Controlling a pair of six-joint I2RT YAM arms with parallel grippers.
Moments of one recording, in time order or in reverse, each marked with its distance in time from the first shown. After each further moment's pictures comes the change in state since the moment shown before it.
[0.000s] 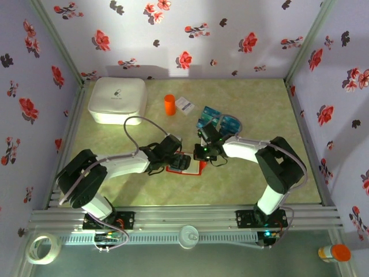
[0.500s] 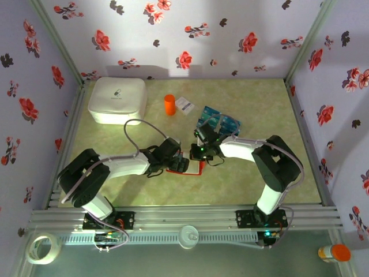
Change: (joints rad) left arm 0.000 0.019 -0.044 0.037 0.000 0.000; right arm 0.027 0.031 0.018 0.041 -0.021 0.013
